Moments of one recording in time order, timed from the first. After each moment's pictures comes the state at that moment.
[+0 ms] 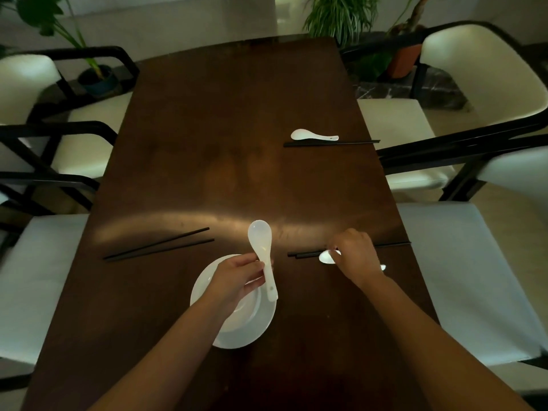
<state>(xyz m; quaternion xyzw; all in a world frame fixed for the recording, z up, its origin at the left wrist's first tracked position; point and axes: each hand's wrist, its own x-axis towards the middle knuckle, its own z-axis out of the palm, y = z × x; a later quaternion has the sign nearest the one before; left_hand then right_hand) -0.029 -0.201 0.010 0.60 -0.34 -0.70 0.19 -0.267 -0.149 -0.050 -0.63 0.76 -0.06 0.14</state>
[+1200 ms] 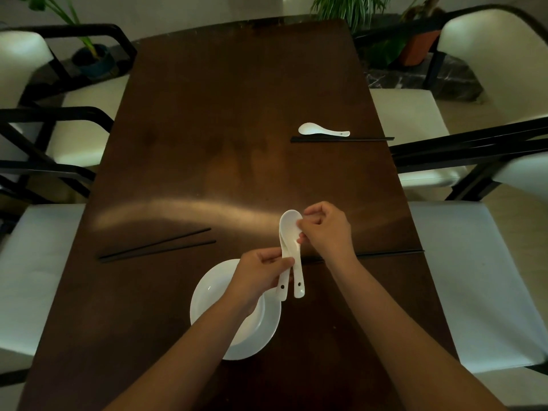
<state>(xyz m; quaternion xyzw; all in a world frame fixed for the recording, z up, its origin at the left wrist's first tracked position) -0.062 -0.214 0.011 0.59 -0.46 -0.65 0.14 -0.209 -0.214 0.008 -0.29 0.77 -0.40 0.40</state>
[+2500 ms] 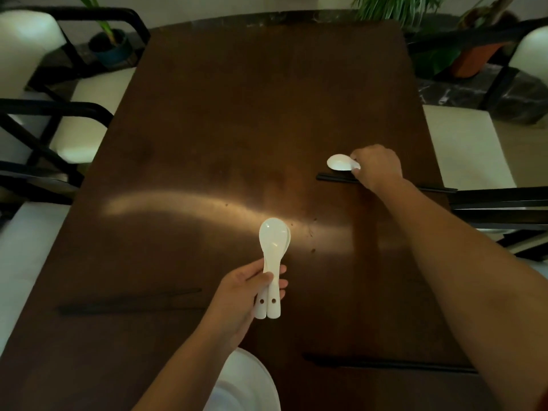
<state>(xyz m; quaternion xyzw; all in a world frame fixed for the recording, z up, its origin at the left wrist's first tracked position) -0.077 -0.336 -0.021 0.58 -0.36 -0.70 0.21 -0.377 -0.485 -0.074 -0.64 0.77 0.04 0.05</state>
